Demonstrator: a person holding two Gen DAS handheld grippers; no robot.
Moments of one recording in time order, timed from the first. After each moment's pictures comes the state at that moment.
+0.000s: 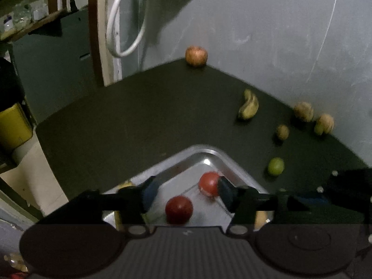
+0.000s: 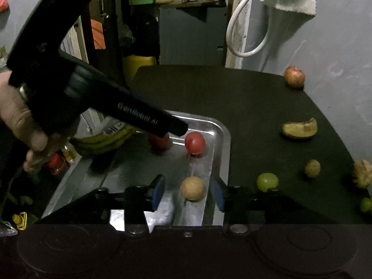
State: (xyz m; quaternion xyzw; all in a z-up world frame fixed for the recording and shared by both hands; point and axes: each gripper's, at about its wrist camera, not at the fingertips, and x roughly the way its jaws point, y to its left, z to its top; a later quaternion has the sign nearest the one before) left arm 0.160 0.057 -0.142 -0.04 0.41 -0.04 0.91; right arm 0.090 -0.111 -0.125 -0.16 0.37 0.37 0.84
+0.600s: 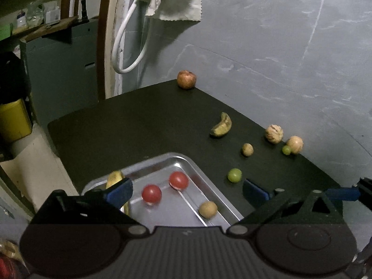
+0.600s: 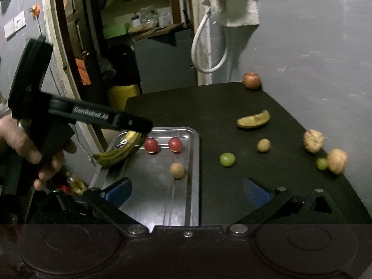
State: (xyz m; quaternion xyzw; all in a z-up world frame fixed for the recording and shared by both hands) left arm 0.096 0.035 -0.093 -0.09 0.37 -0.04 0.92; right arm 0.037 -0.208 -0.059 -0.07 0.36 0.33 0.87
